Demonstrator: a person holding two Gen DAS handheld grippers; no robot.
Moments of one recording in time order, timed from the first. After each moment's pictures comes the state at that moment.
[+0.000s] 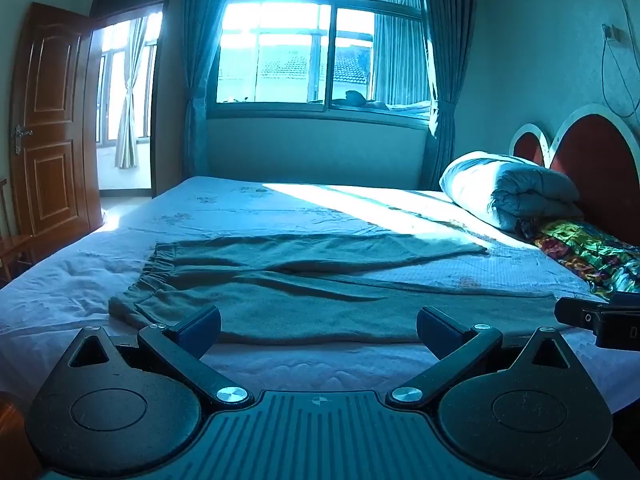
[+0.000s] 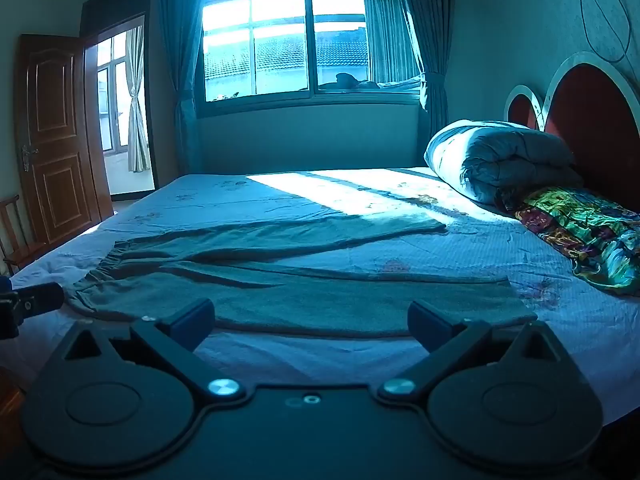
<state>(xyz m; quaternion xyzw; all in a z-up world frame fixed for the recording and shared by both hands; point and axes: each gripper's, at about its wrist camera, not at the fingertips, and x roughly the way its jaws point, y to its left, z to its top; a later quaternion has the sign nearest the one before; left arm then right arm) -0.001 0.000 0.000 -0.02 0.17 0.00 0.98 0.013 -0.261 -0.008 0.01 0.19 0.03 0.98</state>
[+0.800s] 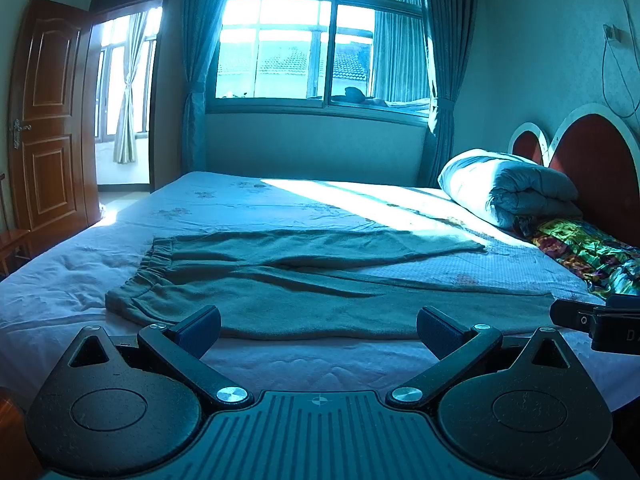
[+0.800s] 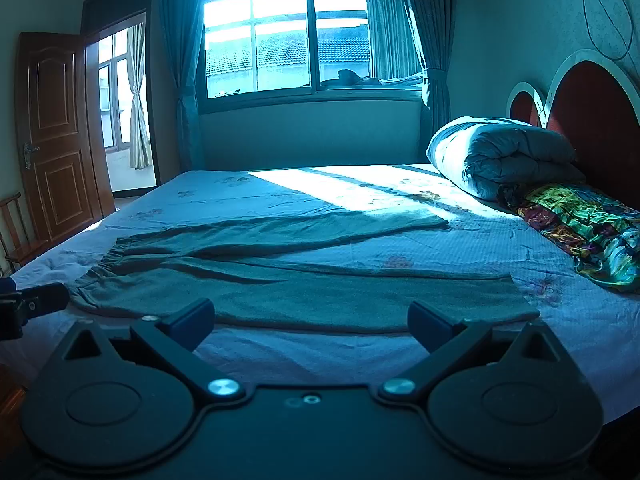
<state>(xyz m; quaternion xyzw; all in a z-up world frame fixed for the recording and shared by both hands) 0.002 0.000 0.000 -0.03 0.18 0.00 0.98 0.015 -0.263 -0.009 0.01 0.19 0.04 0.98</state>
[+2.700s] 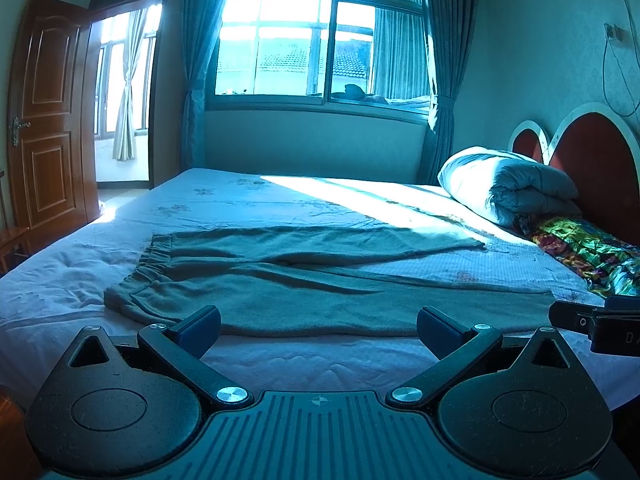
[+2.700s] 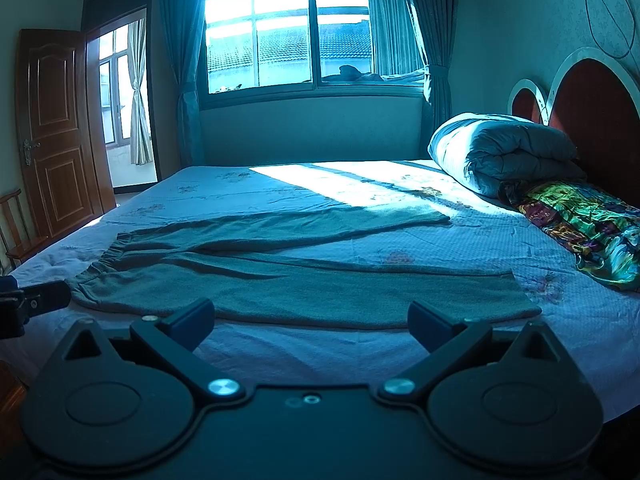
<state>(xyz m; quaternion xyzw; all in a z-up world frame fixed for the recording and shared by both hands) 0.002 0.000 -0.003 -0.03 0.19 0.00 0.98 0.015 -0.260 -0.013 0.01 0.20 0.04 0.98</state>
